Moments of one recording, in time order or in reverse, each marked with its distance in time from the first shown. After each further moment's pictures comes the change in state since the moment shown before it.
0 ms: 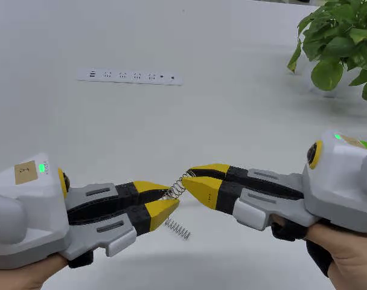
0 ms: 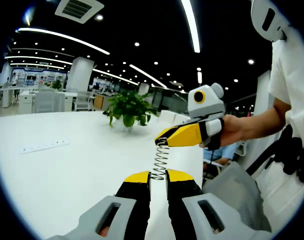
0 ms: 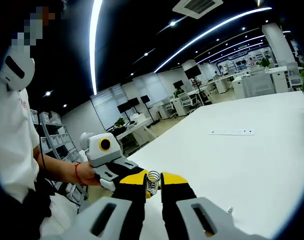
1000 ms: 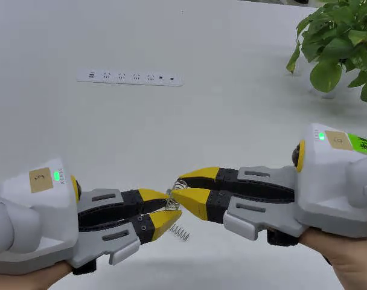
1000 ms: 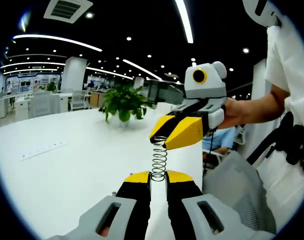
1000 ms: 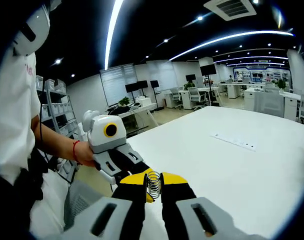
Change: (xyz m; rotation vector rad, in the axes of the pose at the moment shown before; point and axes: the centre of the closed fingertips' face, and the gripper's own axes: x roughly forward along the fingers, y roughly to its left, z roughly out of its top) left arm 0.003 -0.007 -0.011 0.070 0.068 -0.023; right arm 0.007 0.010 -0.007 -0.227 0.136 0.017
